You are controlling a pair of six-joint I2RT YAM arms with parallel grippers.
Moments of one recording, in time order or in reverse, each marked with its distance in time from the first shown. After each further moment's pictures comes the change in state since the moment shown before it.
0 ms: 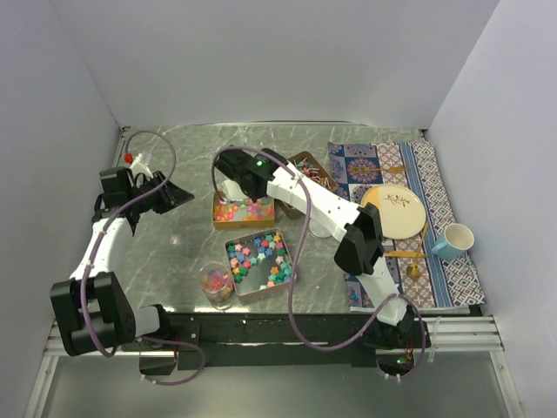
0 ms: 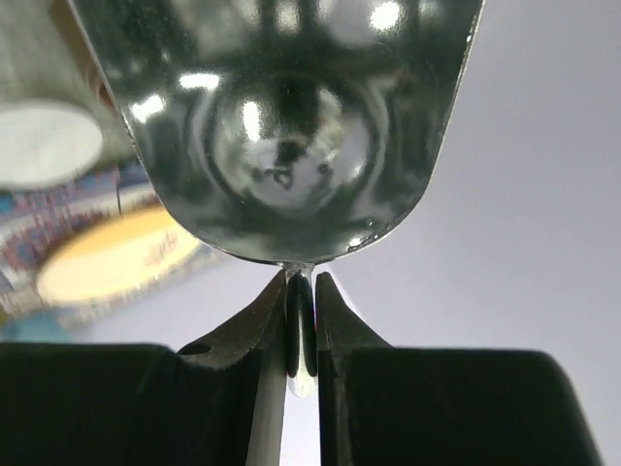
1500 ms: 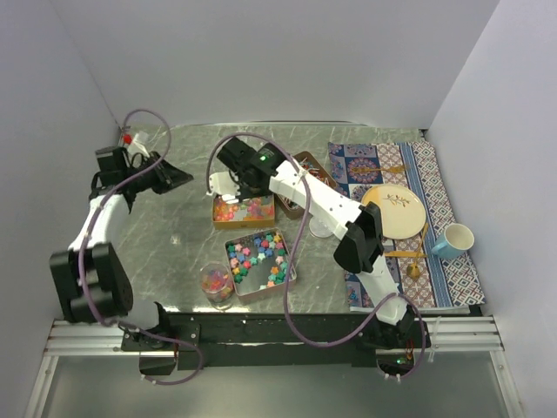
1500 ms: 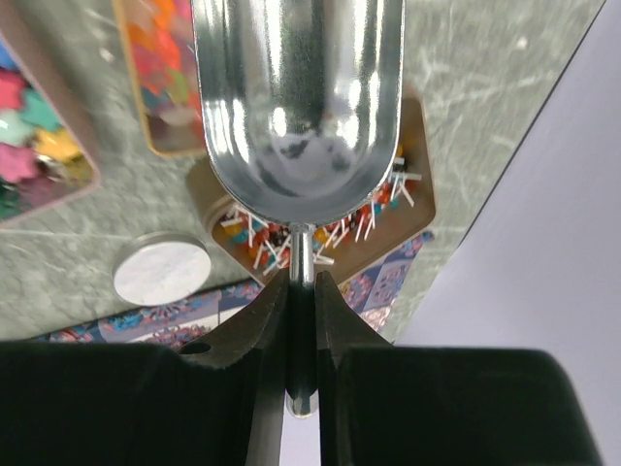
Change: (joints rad) left arm -0.005 0.210 0.182 0.095 0.238 -0.134; right arm -0.032 0.031 0.085 0.042 -0.401 0.164
